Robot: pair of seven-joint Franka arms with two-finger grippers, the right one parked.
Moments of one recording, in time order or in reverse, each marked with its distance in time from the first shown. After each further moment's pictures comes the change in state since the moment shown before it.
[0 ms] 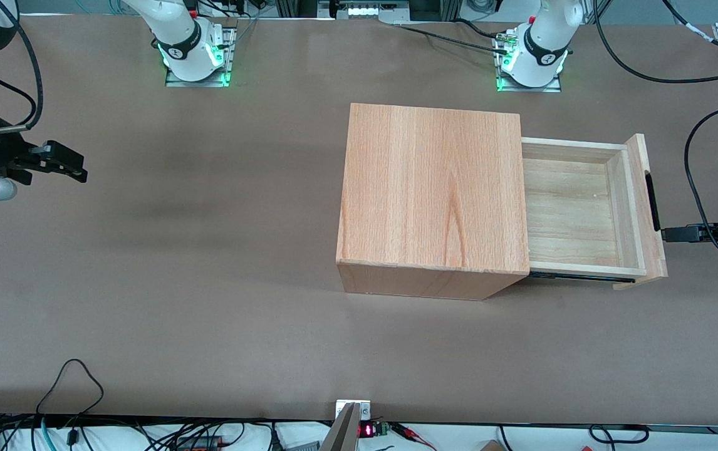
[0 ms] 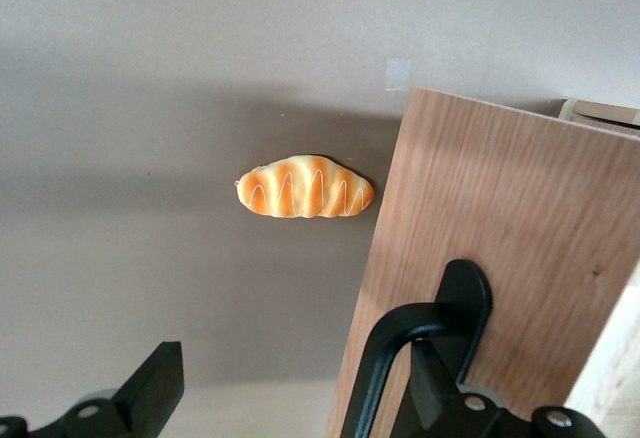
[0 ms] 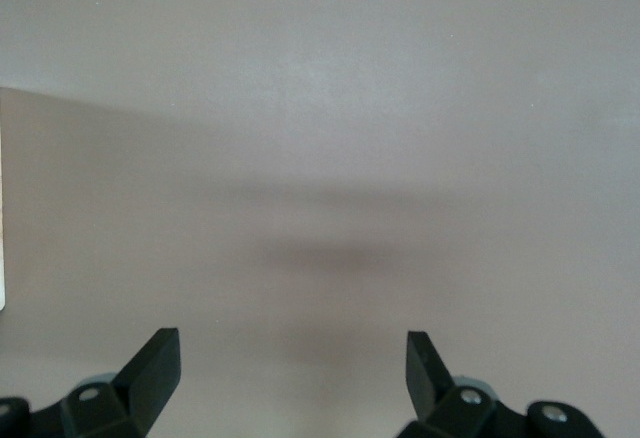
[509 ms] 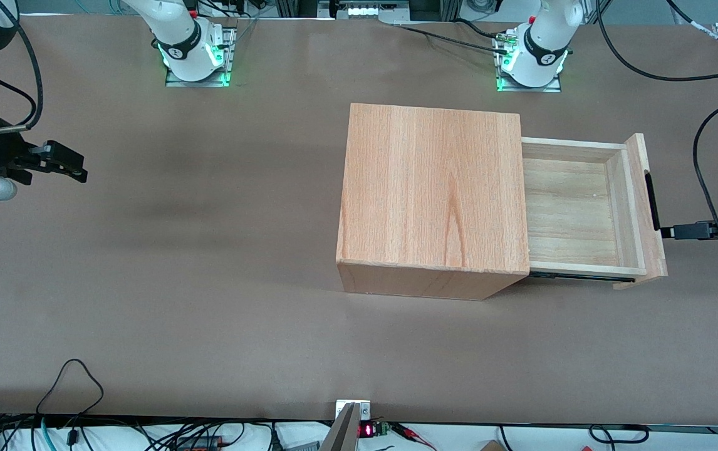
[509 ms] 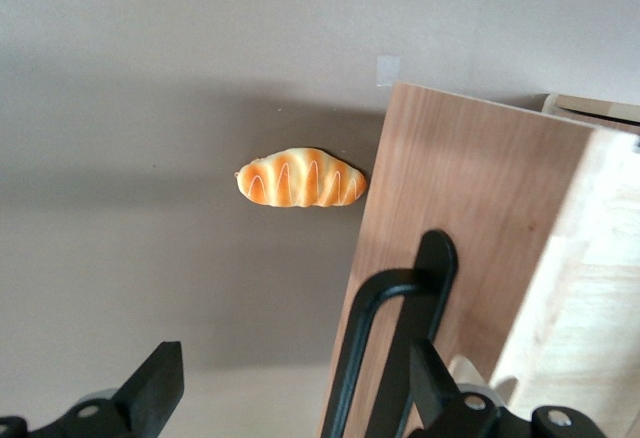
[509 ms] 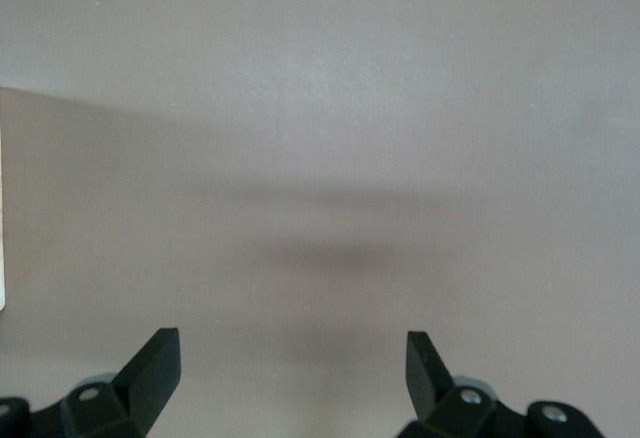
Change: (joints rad) arm 0.008 -0.008 0.000 0.057 0.000 -0.069 0.000
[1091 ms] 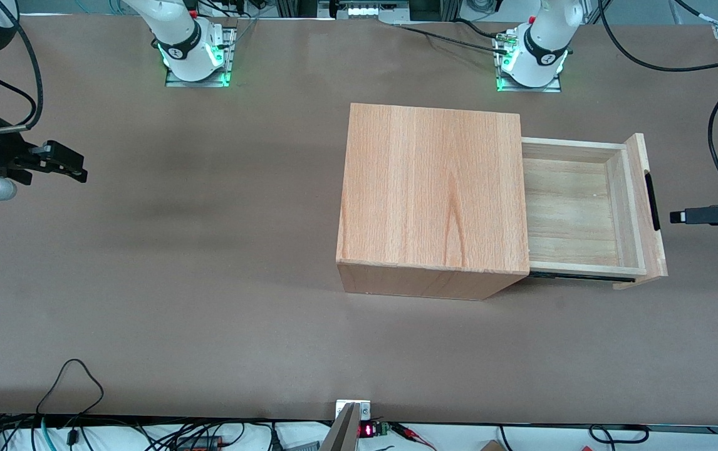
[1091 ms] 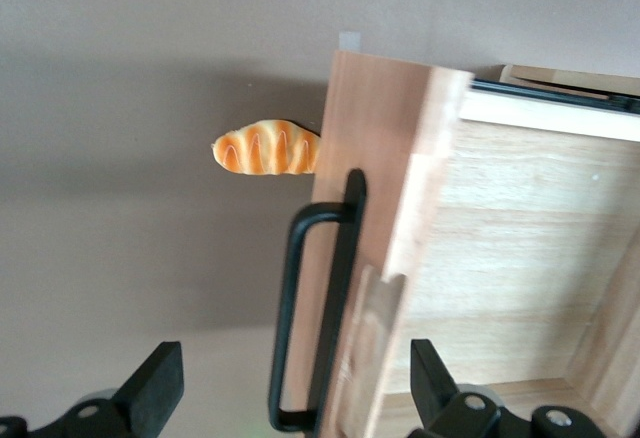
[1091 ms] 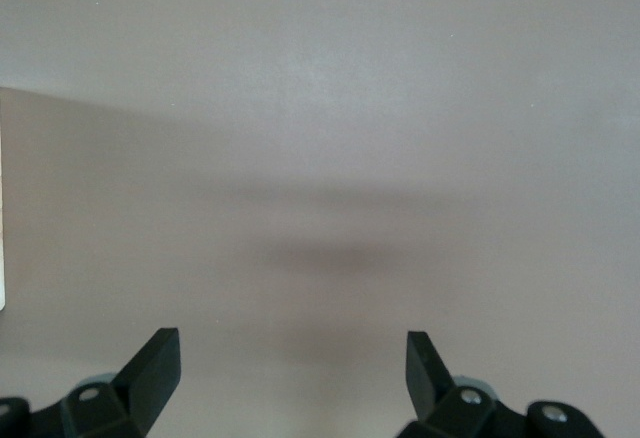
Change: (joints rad) arm -0.020 -0.009 -0.010 0.124 0.000 -0.157 -0.043
